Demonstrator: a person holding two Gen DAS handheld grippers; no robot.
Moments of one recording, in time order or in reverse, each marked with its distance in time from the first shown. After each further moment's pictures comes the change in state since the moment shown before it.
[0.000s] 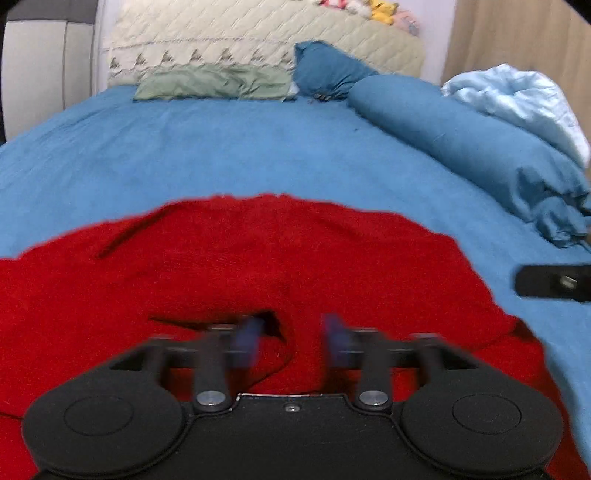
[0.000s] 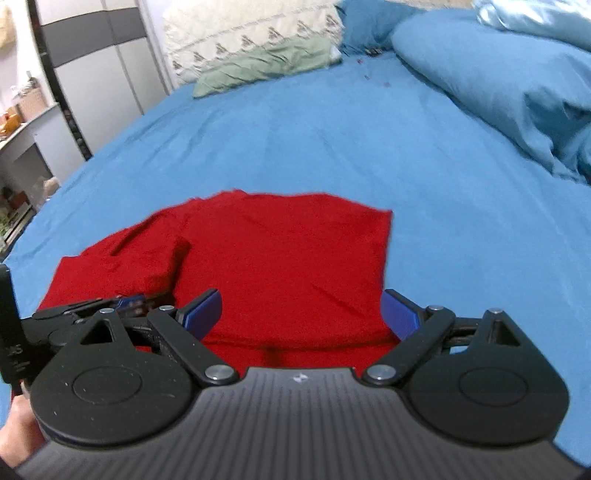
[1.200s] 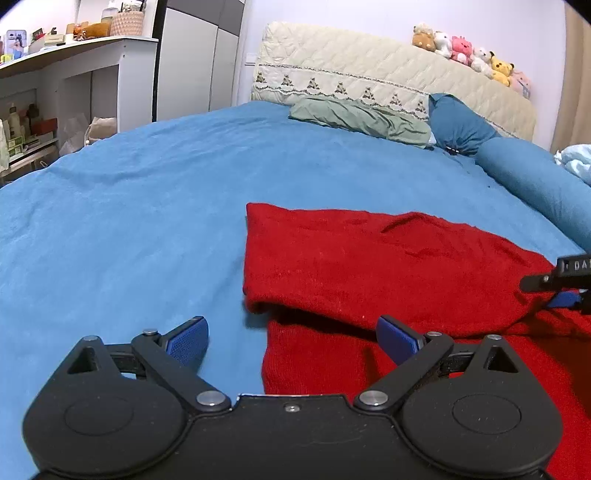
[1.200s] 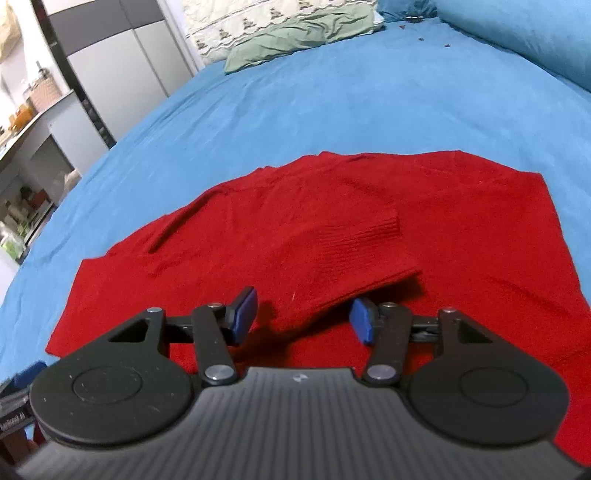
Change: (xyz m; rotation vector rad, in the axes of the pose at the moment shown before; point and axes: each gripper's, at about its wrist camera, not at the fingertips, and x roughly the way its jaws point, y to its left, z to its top) left arm -0.095 0.135 -0.077 -0.217 -0.105 0.321; right arm 0.110 0.076 -0.010 0.068 0.073 0.101
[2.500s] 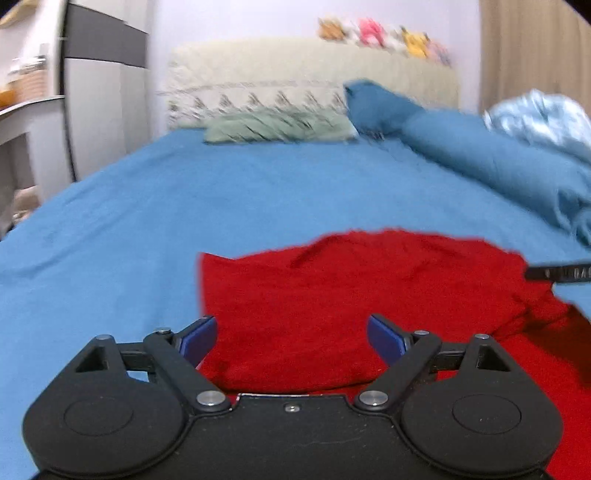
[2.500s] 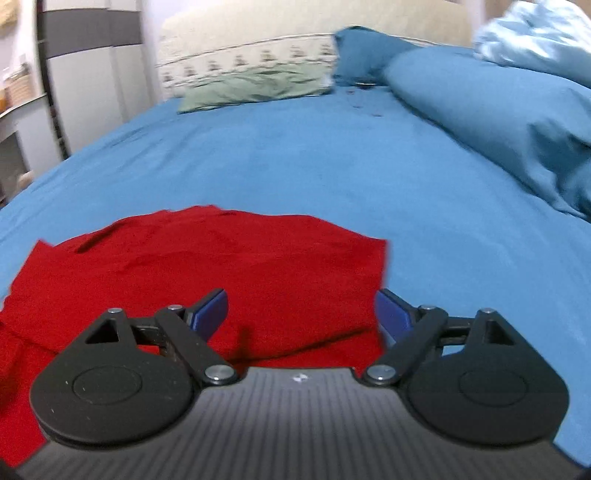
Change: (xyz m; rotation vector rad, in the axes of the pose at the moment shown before) left arm 0.017 -0.067 0.039 0.256 -0.012 -0.146; right arm -0.052 -0.073 -0.001 -0.155 -0.181 -0.184
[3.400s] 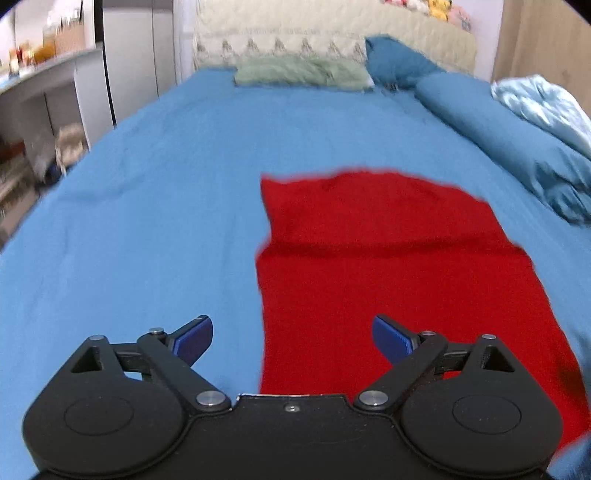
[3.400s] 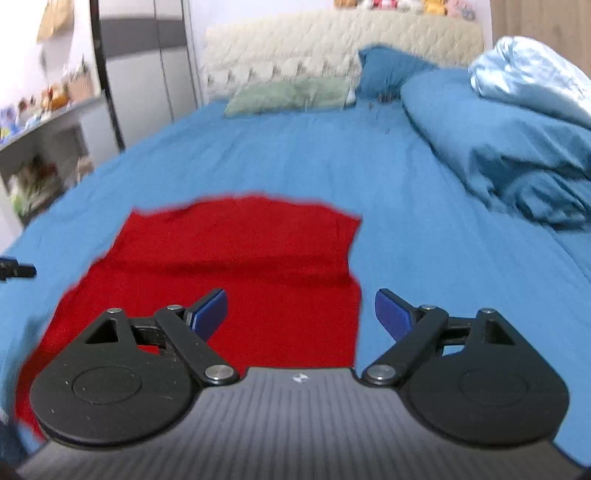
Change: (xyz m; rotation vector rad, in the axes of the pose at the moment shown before) left arm -0.183 0.036 -0.021 -0.083 0.255 0.015; right arm -0.233 -0.018 -0.038 -0.058 0.044 0.067
